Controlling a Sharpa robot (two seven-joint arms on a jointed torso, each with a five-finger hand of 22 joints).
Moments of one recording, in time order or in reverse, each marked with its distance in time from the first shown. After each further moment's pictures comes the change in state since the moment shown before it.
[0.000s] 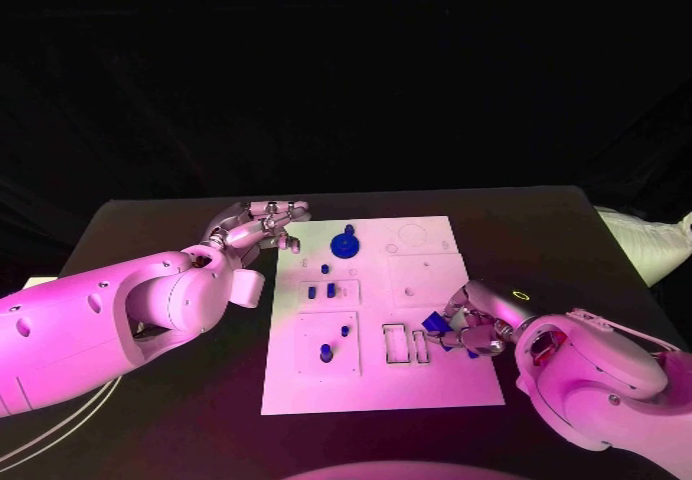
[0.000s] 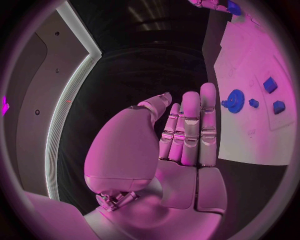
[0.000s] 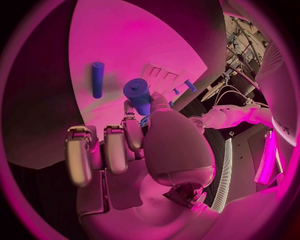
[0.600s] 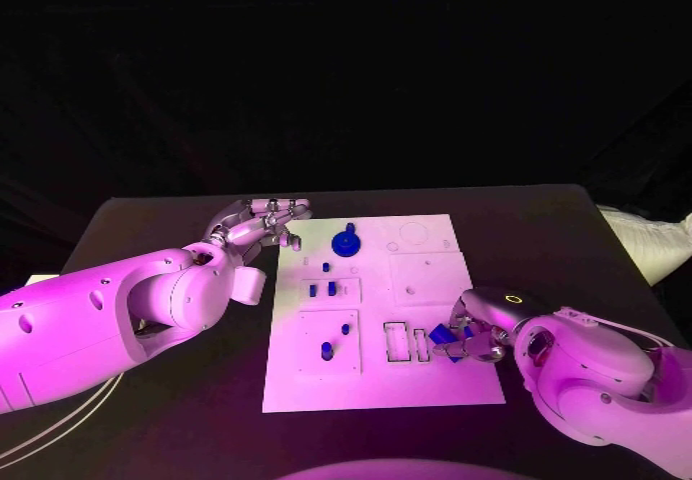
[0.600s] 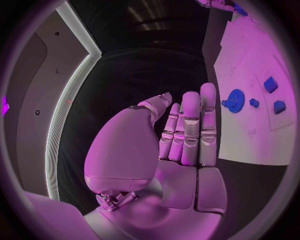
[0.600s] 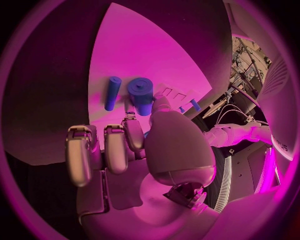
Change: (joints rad) left arm 0.002 0.000 0.000 0.000 0.000 -0.003 0.002; left_hand 0.000 0.000 0.007 -0.001 0.000 0.000 0.000 0.000 0.000 0.007 0.000 0.000 0.000 0.000 0.000 0.000 0.002 0.000 0.000 0.000 0.000 0.002; right arm -0.006 0.015 -0.003 -0.043 -0.095 0.179 0.001; right_hand -0.005 -0.035 -0.006 -0.008 -0.127 -0.014 0.014 -0.023 -0.037 -0.001 0.001 0.006 -0.017 -0.004 0.004 -0.004 0.000 0.015 -0.003 0.011 -0.004 0.000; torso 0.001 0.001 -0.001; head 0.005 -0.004
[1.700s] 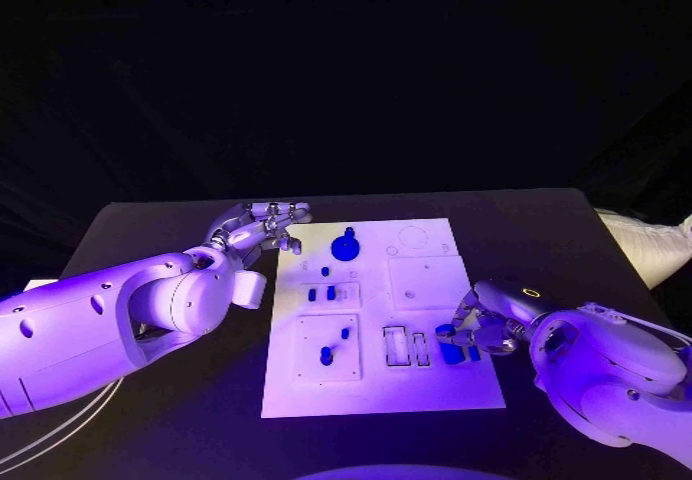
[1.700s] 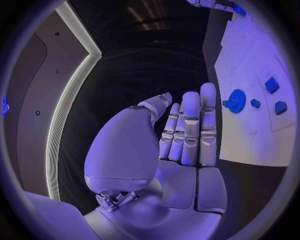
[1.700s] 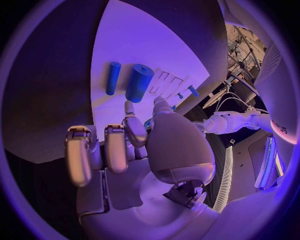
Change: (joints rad) left arm 0.001 0.004 0.000 -0.001 0.000 -0.005 0.004; left_hand 0.000 0.000 0.000 0.000 0.000 0.000 0.000 0.000 0.000 0.000 0.000 0.000 0.000 0.000 0.000 0.000 0.000 0.000 0.000 0.000 0.000 0.000; right arm 0.048 -0.064 -0.008 0.046 0.069 -0.072 0.014; right_hand -0.084 -0.030 -0.001 0.011 0.005 -0.004 0.004 -0.035 -0.046 0.009 0.005 0.012 -0.238 0.000 0.000 0.000 0.000 0.000 0.000 0.000 0.000 0.000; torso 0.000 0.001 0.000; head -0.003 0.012
